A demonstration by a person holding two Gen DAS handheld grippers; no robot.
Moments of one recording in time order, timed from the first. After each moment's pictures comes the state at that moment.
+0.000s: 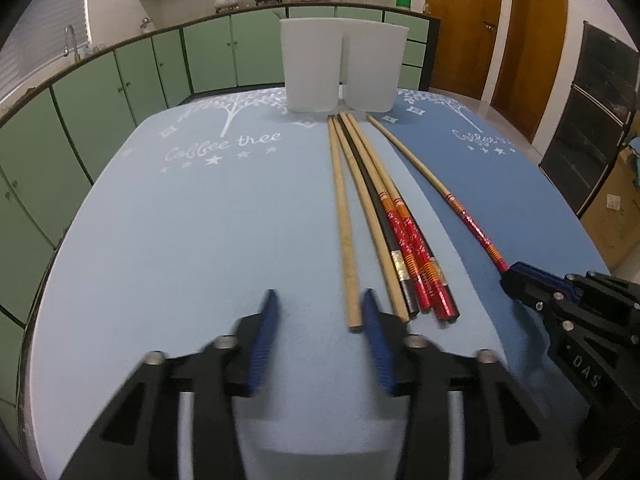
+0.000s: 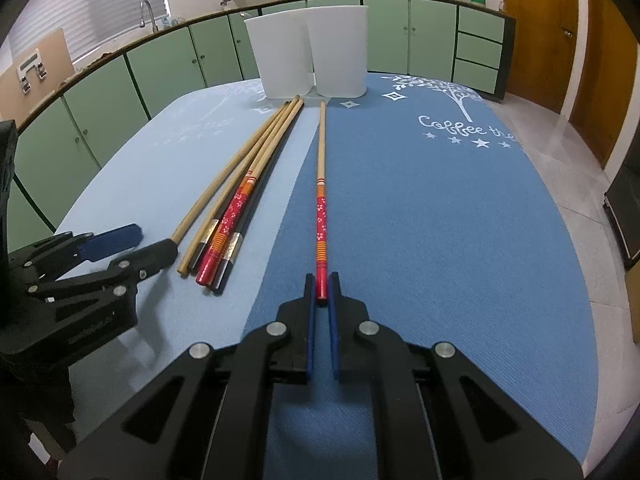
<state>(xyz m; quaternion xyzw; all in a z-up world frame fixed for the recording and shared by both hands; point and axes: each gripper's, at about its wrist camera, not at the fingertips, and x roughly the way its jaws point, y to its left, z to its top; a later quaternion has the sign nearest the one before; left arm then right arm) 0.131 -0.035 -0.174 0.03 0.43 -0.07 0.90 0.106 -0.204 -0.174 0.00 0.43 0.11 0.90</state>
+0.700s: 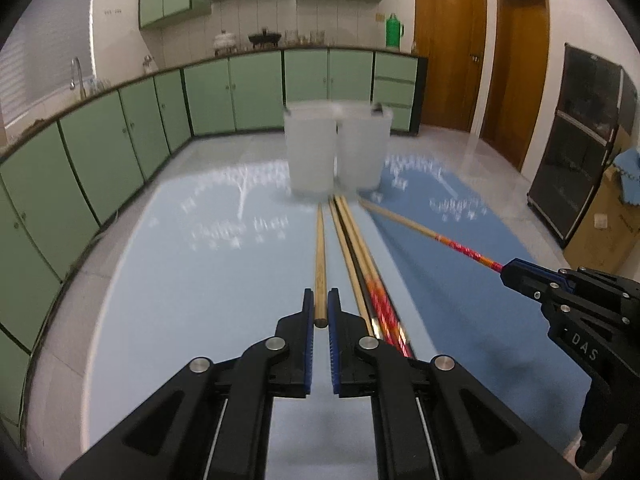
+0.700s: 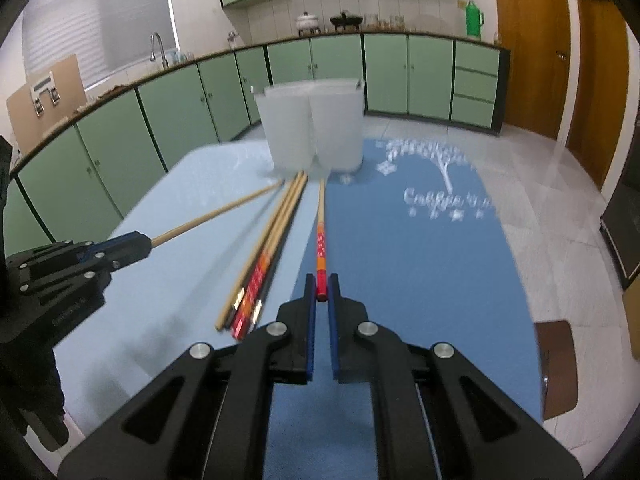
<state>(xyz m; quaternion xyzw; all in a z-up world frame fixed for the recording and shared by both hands) 0.109 -0.023 -0.088 0.03 0.35 -0.09 0.93 0.095 -0.216 -0.100 0.01 0.36 0.12 0.93</state>
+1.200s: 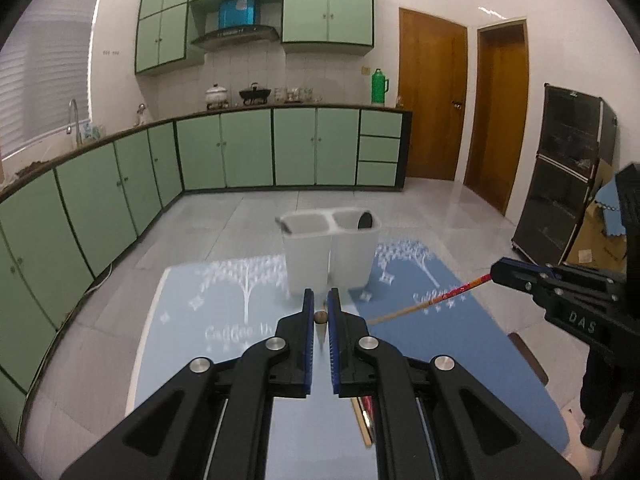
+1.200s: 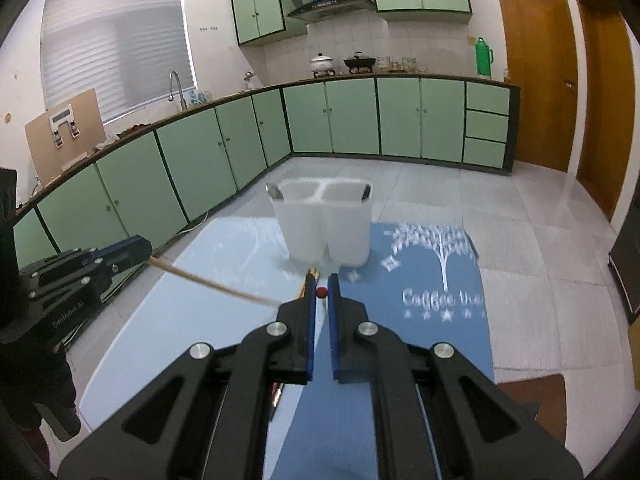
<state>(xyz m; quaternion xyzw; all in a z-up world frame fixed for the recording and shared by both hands) 0.138 -0.019 0.003 0.03 0.27 -0.12 0.96 0.134 -0.226 -0.003 0.02 0.30 0.15 0.94</state>
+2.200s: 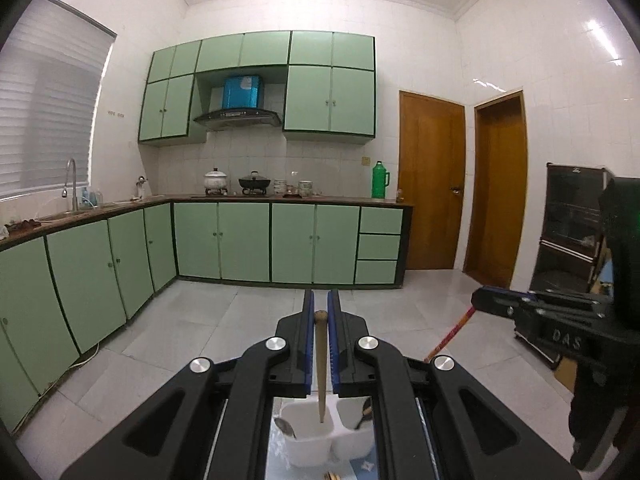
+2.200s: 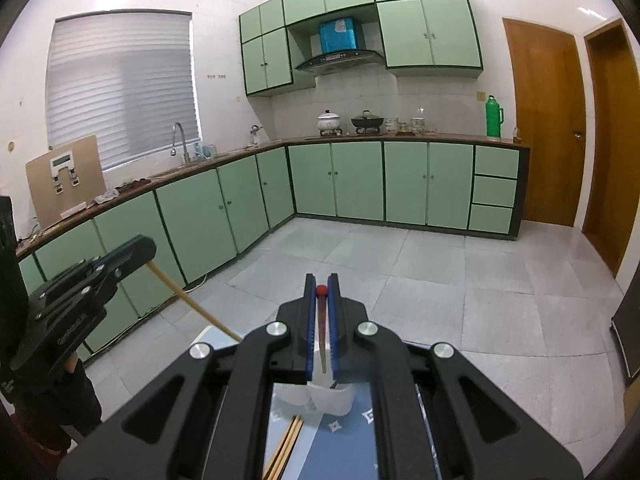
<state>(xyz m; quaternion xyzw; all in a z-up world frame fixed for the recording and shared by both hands) 0.262 -0.036 0.120 0.00 0.11 -0.12 0.99 0.266 -0.238 0.129 0.02 0.22 0.16 0.96</state>
